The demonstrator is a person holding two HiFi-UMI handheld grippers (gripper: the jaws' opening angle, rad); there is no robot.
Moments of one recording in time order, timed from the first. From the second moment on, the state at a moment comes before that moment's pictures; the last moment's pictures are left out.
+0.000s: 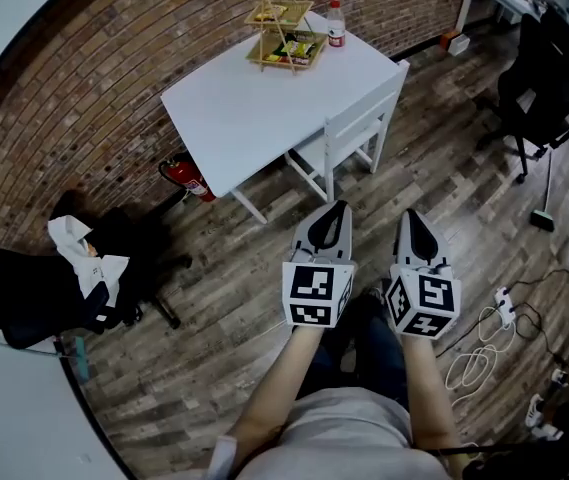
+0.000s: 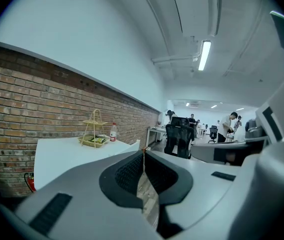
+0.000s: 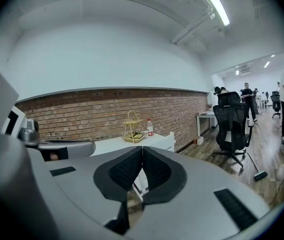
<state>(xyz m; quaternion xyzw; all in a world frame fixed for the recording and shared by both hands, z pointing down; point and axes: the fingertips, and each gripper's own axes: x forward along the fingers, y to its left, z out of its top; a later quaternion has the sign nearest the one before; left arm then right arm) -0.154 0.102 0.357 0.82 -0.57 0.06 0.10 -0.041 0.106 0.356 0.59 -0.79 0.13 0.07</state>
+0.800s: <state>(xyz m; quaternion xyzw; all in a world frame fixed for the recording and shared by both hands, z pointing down) -0.094 -0.087 0.360 0.78 -0.61 0.08 0.11 0.006 -0.104 0.353 0.52 -0.84 0.14 0.07</state>
